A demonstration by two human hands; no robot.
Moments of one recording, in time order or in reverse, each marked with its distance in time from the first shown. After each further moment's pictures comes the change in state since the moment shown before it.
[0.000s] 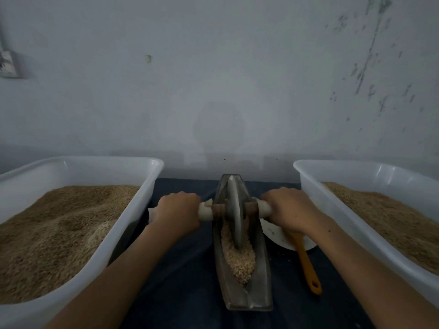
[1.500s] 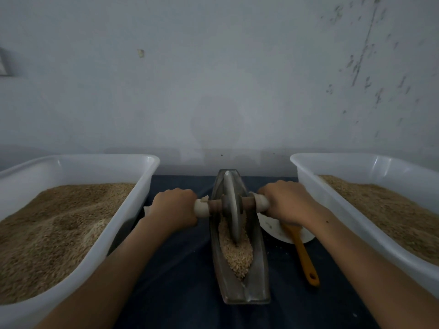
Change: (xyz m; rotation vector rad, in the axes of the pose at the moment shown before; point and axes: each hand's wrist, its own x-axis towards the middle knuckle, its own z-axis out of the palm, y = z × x) left_hand 0.005 -0.006 0.000 -0.028 -0.084 0.029; right_hand -0.002 -0.001 -0.006 0.002 -0.013 -0.009
